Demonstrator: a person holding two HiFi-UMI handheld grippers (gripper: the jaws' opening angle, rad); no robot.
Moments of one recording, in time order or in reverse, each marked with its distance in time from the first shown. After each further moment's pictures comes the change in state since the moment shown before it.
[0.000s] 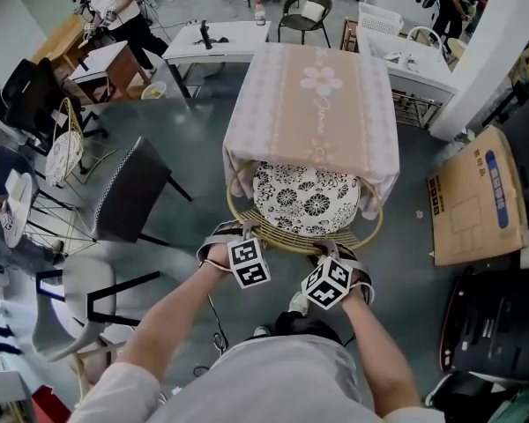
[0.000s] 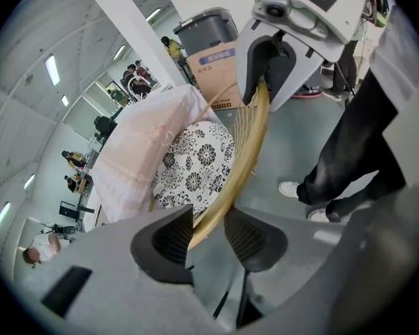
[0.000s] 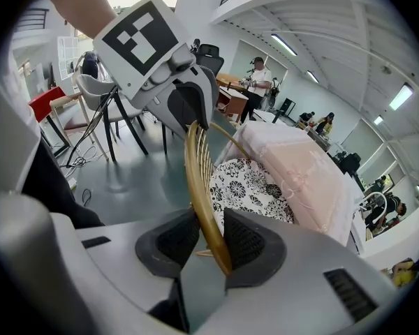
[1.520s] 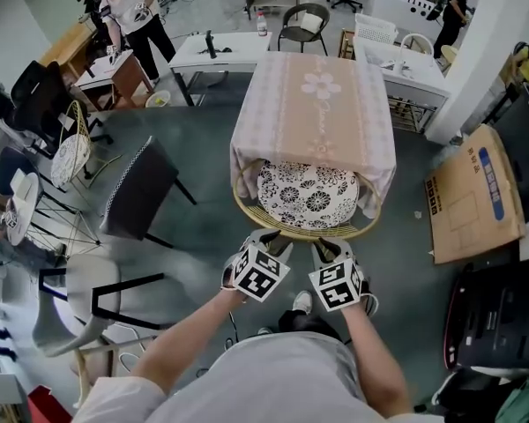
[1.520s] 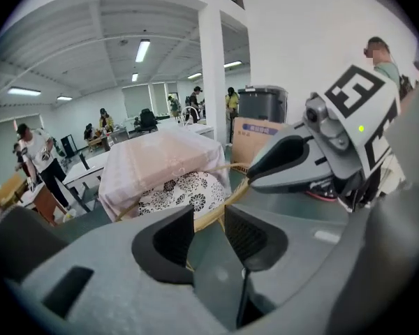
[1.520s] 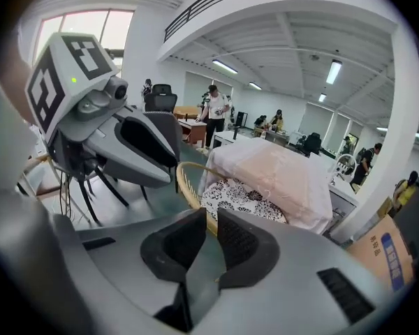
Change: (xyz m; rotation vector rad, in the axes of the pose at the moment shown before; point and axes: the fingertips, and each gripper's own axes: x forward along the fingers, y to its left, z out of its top) left arm -0.096 -0.035 0.066 -0.617 -0.413 -0.023; right arm -0.074 0.004 0.028 0.383 -0.233 -0.184
